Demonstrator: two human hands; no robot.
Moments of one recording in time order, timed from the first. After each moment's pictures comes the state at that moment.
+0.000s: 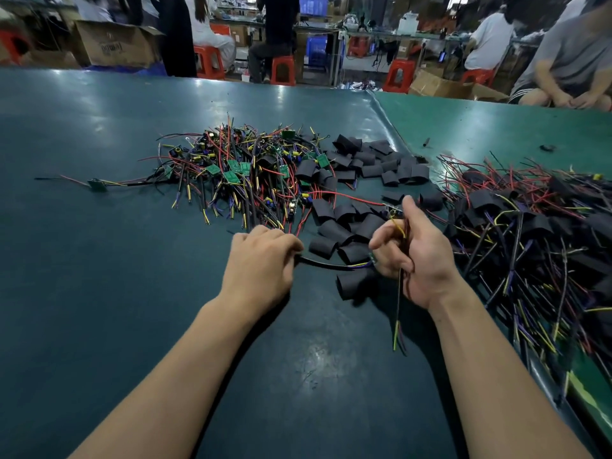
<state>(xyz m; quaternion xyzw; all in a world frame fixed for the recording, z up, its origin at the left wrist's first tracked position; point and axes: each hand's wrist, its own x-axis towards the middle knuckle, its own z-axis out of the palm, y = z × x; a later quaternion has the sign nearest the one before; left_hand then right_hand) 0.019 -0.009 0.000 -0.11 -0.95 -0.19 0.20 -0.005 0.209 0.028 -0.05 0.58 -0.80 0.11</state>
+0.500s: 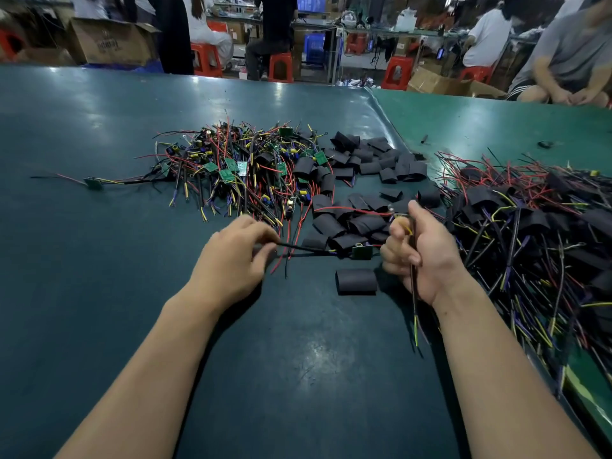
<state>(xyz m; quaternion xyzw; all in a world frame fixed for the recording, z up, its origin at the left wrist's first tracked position) 0.017 -0.041 0.005 -0.10 -0.94 -0.26 0.19 -0.008 0.221 0.028 0.04 0.54 -0.83 0.13</state>
